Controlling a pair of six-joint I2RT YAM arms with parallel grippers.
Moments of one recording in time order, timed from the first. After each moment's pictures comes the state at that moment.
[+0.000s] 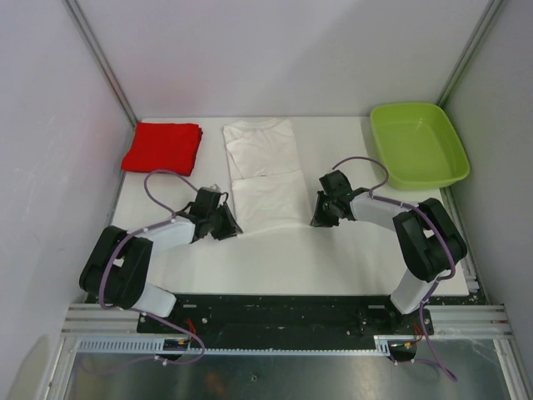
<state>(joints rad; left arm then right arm) -0.39 1.47 0.62 -0.11 0.14 -0.75 0.50 1.70 0.94 -0.27 -0.08 0.68</state>
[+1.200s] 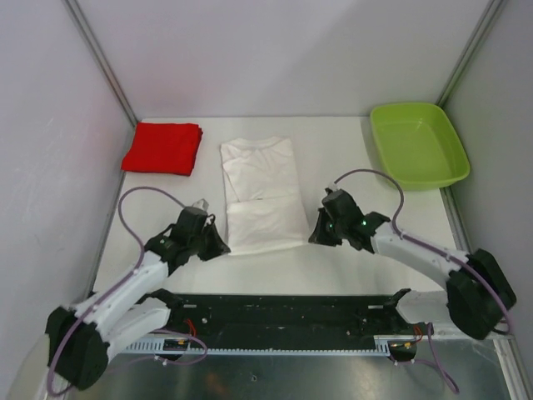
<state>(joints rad) -0.48 0.96 0.52 -0.47 0.09 -0.79 0.65 1.31 0.77 -0.36 -0.05 0.76</state>
